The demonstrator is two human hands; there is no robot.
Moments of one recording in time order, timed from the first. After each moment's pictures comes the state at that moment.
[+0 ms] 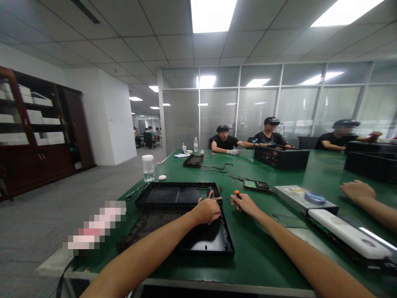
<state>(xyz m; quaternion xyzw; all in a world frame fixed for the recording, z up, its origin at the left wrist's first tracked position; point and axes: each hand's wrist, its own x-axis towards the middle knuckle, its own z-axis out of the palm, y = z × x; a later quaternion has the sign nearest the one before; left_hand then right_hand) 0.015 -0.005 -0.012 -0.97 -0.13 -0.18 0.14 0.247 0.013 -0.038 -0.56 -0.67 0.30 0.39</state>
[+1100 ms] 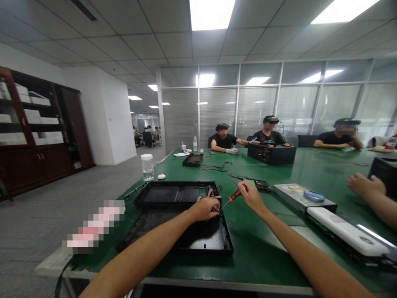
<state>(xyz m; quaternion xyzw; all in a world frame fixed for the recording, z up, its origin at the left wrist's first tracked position) 0.013 -0.019 0.001 -0.95 -0.25 -0.20 -0.06 0.246 -0.031 0.017 -0.50 -0.71 -0.01 0.50</state>
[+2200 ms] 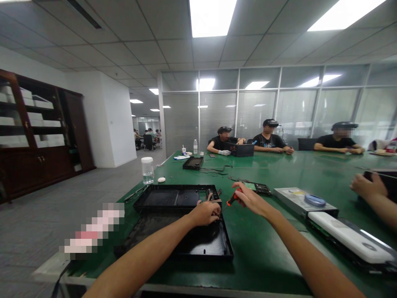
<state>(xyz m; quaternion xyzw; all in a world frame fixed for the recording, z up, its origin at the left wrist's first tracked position) 0.014 -0.024 0.006 -0.94 -0.26 -0.20 -0.05 0.241 -0.064 0.057 -0.48 -0.81 0.04 0.32</state>
